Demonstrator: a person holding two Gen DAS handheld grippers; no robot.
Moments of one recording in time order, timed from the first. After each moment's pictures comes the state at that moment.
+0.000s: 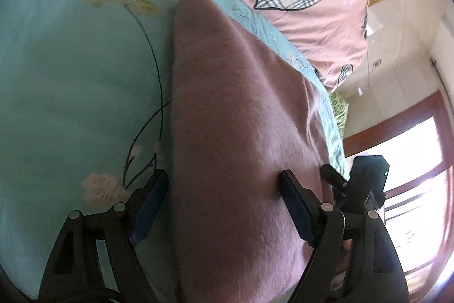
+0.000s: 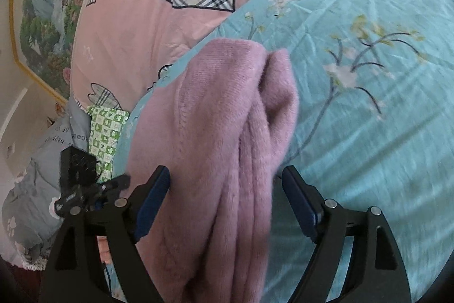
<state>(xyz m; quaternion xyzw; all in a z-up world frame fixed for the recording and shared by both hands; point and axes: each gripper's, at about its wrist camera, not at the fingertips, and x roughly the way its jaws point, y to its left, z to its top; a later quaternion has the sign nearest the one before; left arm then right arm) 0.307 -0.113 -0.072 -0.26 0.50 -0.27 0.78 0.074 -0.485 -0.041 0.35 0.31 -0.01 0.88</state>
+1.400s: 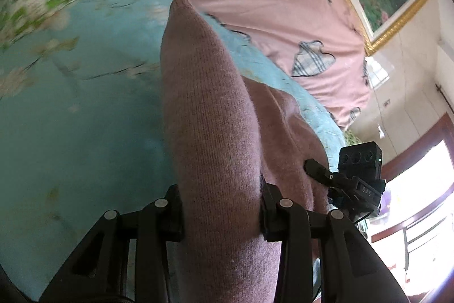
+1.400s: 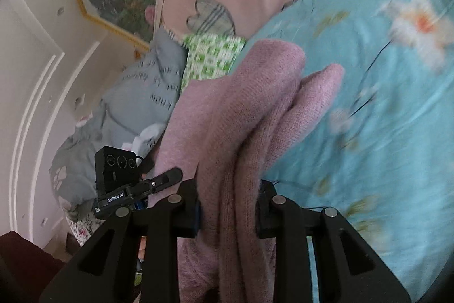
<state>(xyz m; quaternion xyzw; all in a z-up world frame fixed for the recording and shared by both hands) 0.114 0.111 -0.019 -0.27 0.40 -0.16 0.86 0.149 -0.247 -0.043 0.36 0.34 0.25 0.83</state>
